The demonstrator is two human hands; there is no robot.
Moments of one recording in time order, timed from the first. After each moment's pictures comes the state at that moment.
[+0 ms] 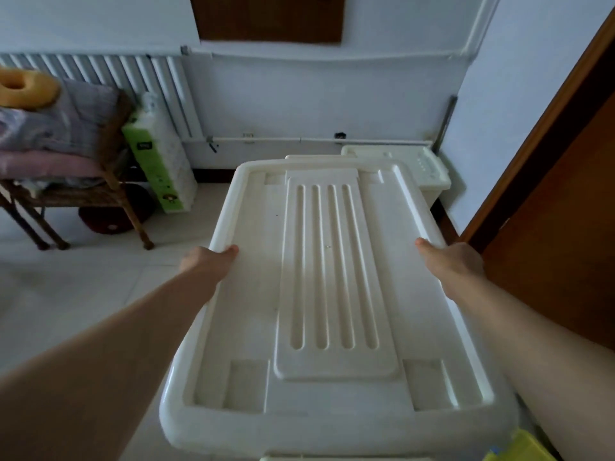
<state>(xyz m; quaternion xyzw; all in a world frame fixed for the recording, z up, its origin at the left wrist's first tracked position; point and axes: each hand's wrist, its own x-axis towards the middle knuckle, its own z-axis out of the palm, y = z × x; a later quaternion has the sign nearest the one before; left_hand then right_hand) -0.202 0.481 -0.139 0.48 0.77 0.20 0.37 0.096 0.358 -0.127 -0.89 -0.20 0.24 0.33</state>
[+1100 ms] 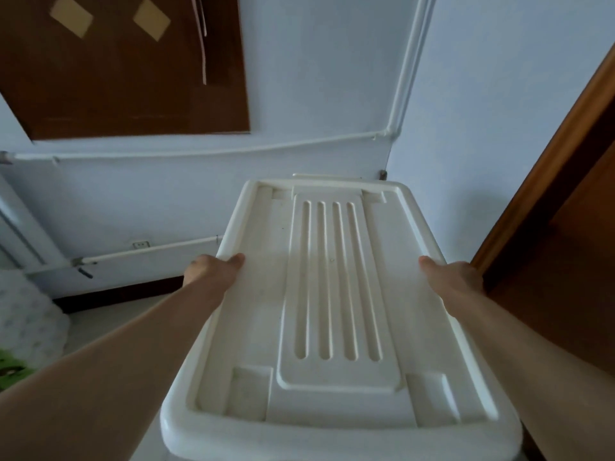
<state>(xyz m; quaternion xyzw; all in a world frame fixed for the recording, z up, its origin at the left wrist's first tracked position) 0.141 0.972 -0.060 0.62 0.67 0.19 0.36 0.390 0.769 -0.052 -0.92 -0.06 0.12 0.36</state>
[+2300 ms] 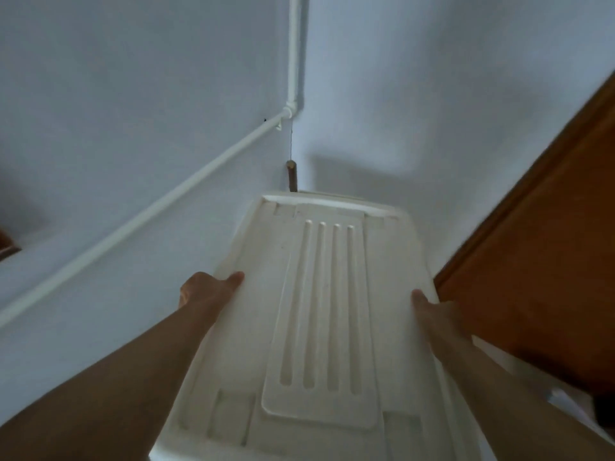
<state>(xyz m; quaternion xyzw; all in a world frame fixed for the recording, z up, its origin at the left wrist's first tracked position) 0.574 1.471 -0.186 0.82 0.43 -0.05 0.37 0.594 1.146 -0.184 -0.86 0.35 0.08 0.37</state>
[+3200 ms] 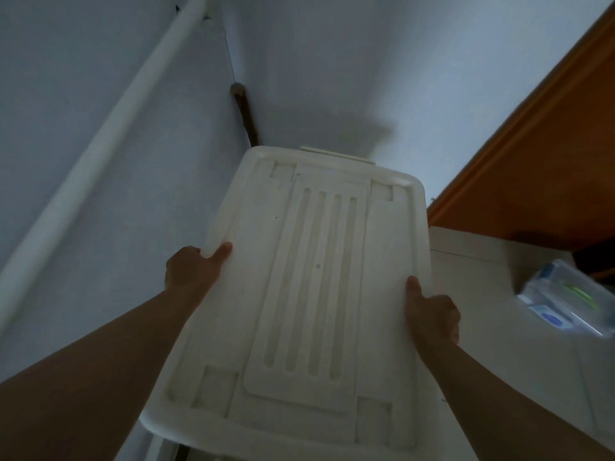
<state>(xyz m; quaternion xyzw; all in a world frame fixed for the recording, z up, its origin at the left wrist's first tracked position) 0.740 1.568 -0.327 0.92 0.24 -0.13 0.28 0.628 1.275 -0.336 -0.75 0.57 0.02 0.34</state>
